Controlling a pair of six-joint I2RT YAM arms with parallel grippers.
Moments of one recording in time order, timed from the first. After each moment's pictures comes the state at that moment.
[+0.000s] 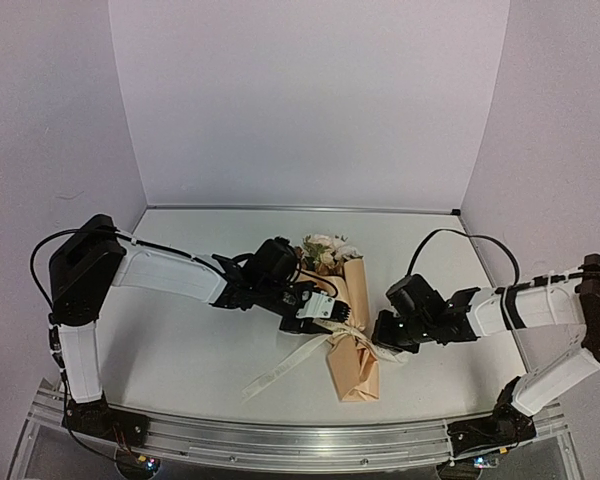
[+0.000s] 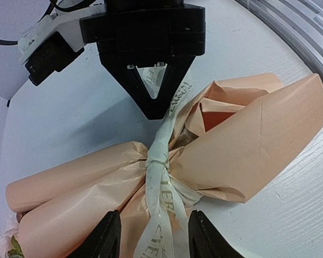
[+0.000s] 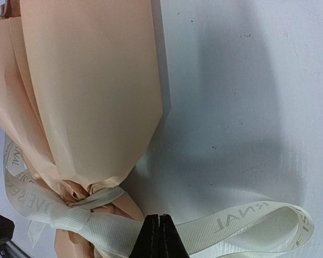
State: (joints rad) left arm -0.99 1.95 1.24 0.02 0.45 0.91; right arm 0.84 1.45 0.65 -0.17 0.09 0.97
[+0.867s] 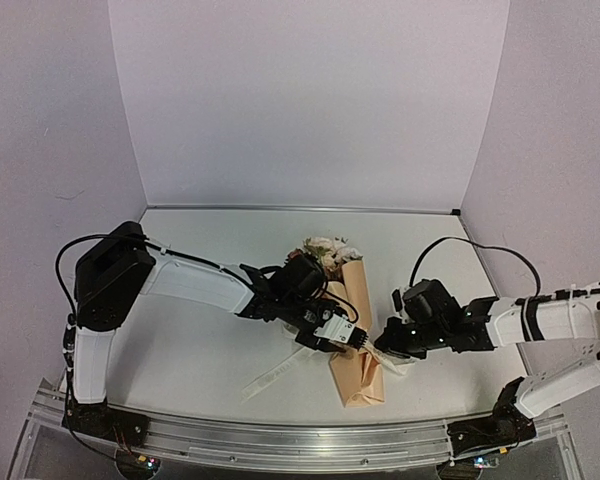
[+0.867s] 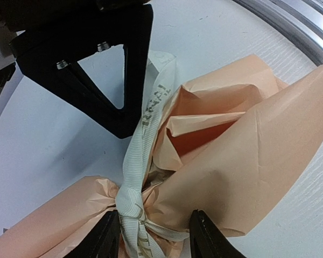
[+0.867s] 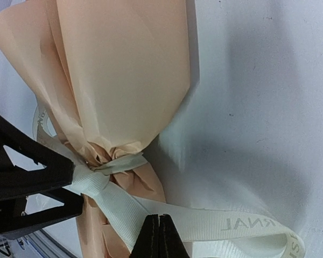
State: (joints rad) left arm -1.07 2.08 1.37 -0.06 0.43 1.05; right arm 0.83 1.31 0.55 -0.14 -0.04 0.89
